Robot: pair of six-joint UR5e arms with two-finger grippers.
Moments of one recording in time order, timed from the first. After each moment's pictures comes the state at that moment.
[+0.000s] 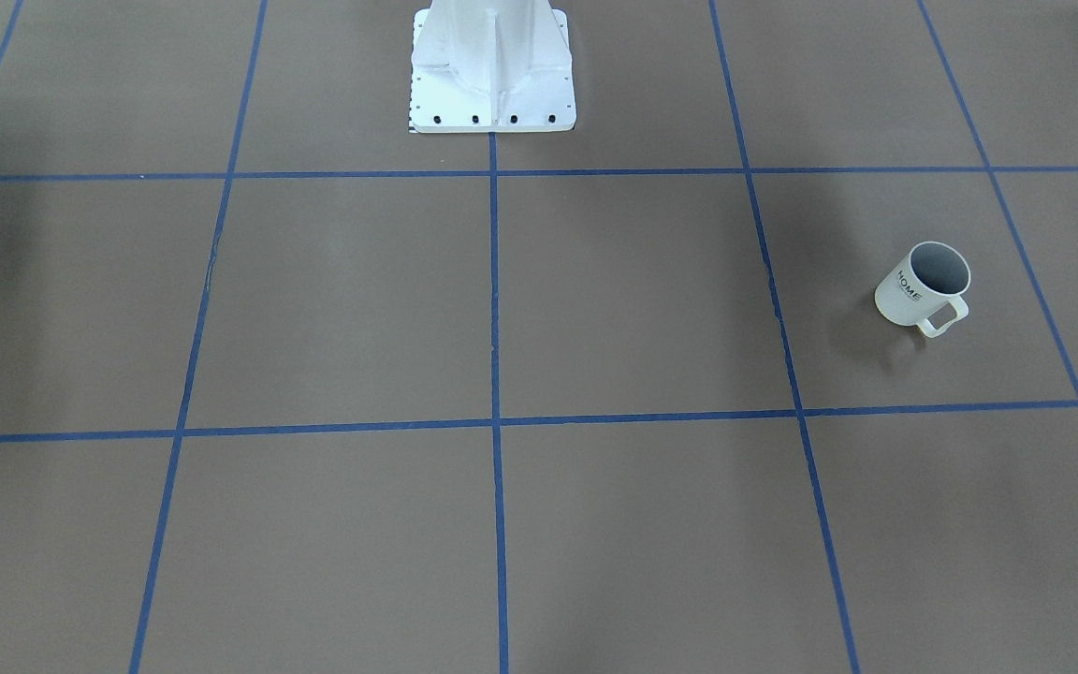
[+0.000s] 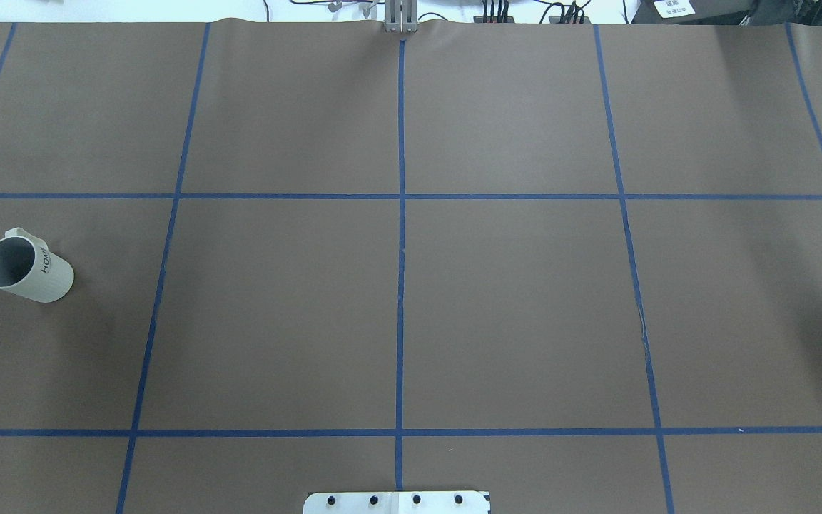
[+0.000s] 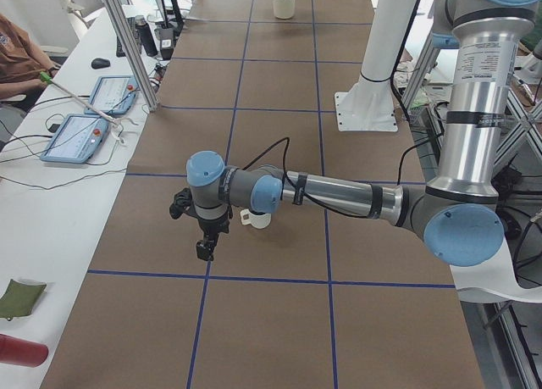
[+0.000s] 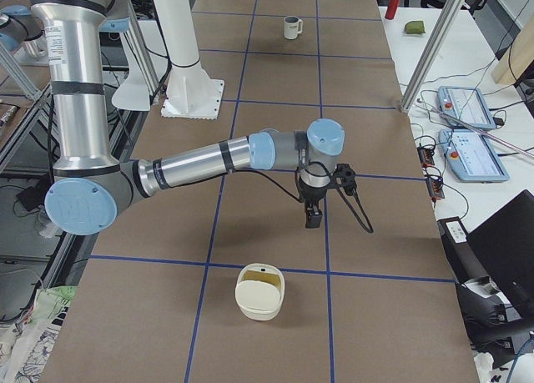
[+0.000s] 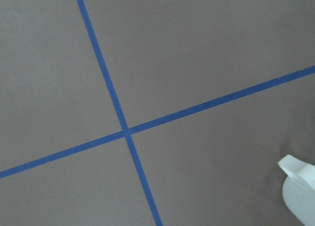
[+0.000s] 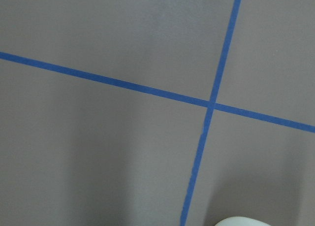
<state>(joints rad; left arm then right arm) -1.48 -1.64 -1.60 -1.63 -2.24 0.12 1.47 -1.58 1.73 -1.59 2.30 -0.06</state>
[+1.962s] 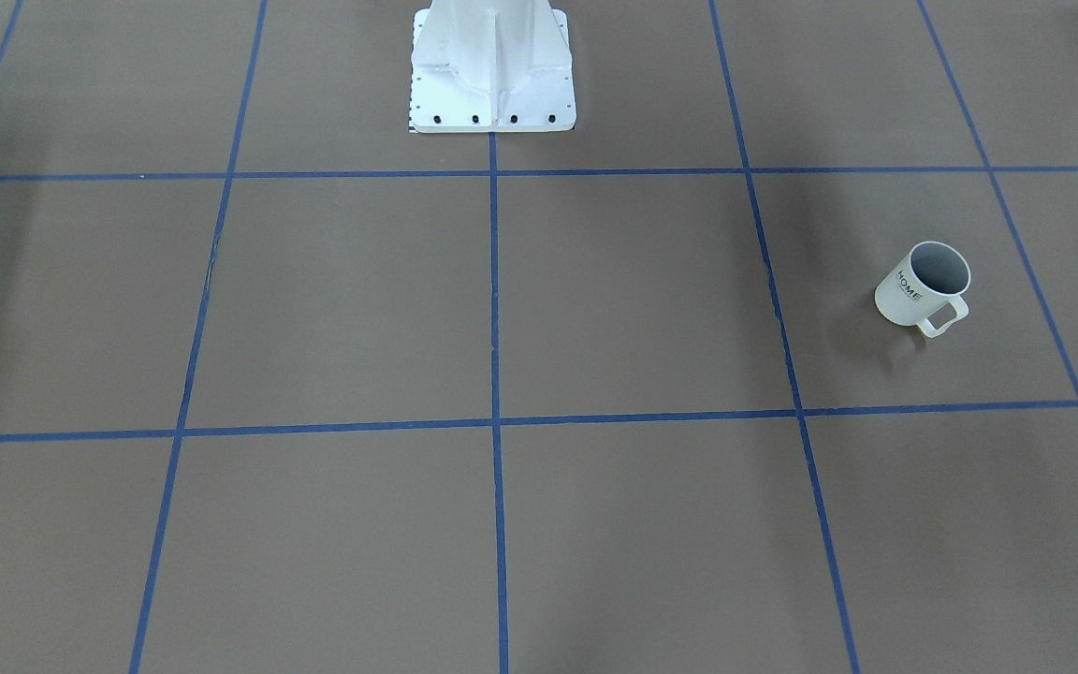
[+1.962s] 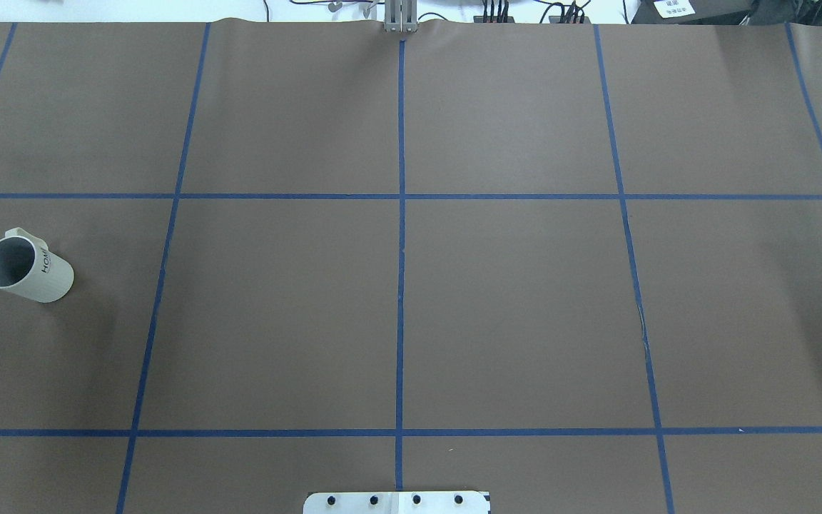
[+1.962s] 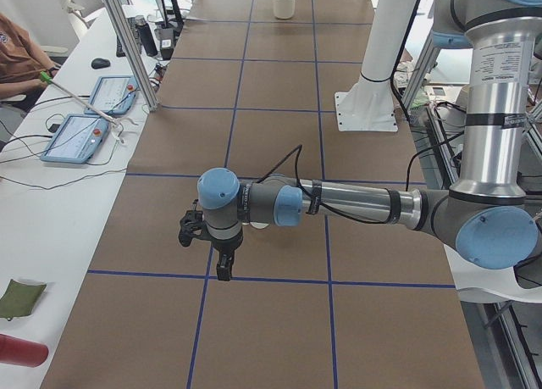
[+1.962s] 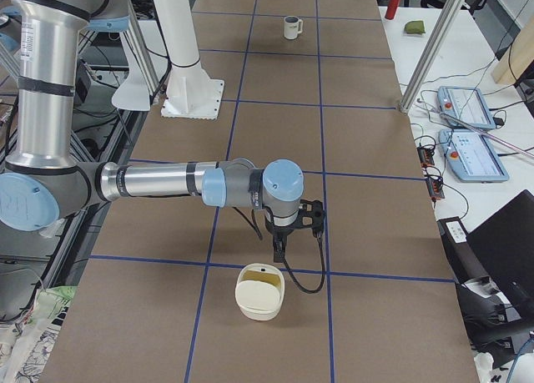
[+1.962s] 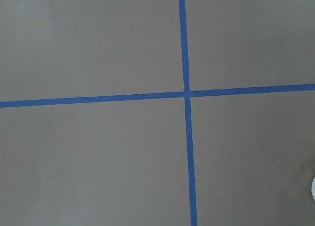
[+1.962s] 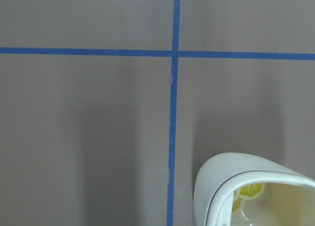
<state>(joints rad) -1.56 -1.56 -1.67 -1.55 -2.30 0.01 1.57 -1.73 1.82 -1.65 2.36 0.01</state>
